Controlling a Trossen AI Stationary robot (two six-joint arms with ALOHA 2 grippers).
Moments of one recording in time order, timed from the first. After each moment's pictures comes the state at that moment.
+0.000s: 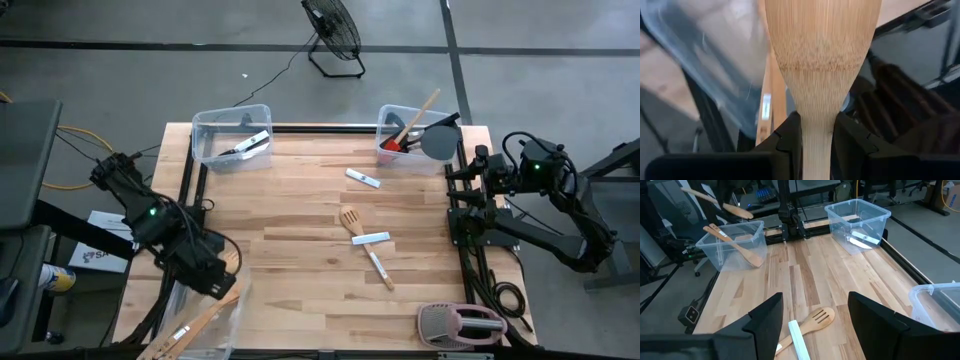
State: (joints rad) left arm -0.70 1.39 1.68 -1.47 0.28 -1.86; right arm -0.60 0.35 0.95 -0.94 -0.52 0.00
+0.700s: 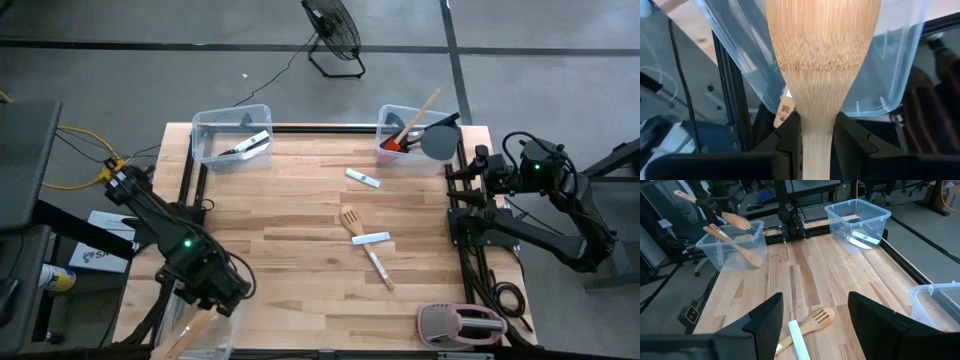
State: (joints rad) left arm -0.70 1.56 1.67 -1.55 0.52 -1.92; right arm -0.60 0.35 0.95 -0.94 -0.52 0.00
